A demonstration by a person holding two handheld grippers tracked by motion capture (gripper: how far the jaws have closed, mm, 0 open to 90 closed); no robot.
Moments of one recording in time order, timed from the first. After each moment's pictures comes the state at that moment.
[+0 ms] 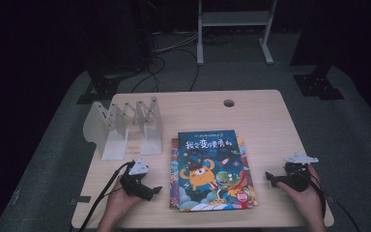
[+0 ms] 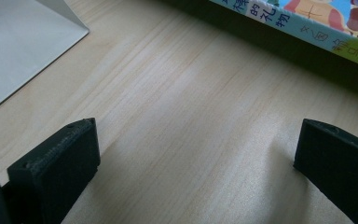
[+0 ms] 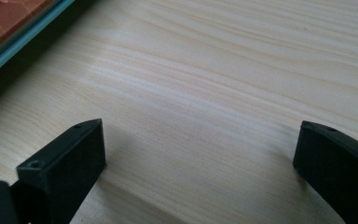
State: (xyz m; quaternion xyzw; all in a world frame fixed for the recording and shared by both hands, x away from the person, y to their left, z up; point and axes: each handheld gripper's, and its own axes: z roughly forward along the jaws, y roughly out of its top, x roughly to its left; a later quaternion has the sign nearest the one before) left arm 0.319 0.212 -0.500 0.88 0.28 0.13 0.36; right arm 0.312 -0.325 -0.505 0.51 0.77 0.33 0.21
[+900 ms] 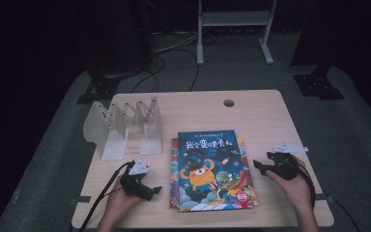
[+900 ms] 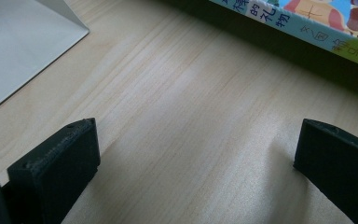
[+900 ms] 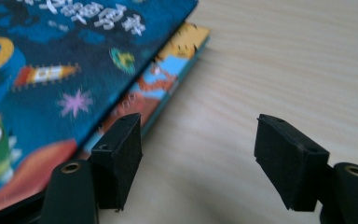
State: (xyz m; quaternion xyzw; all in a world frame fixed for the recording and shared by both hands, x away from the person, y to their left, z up) left arm 0.319 0.212 -0.500 0.88 0.28 0.13 0.36; right arm 0.327 -0.279 -0.462 0.48 0.77 0.38 0.19
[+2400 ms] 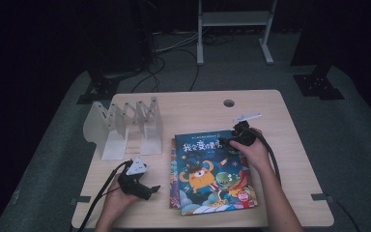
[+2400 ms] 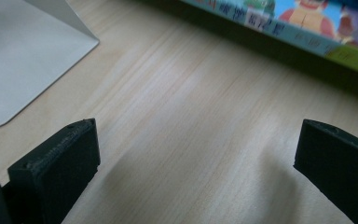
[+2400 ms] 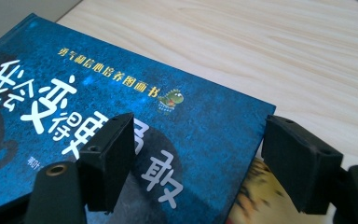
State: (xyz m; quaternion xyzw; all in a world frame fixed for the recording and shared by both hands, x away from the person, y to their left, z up) left arm 0.318 0.218 -0.491 0.88 0.27 0.13 0.38; right arm 0.444 -0.189 -0.465 0.44 0.81 0.38 0.10
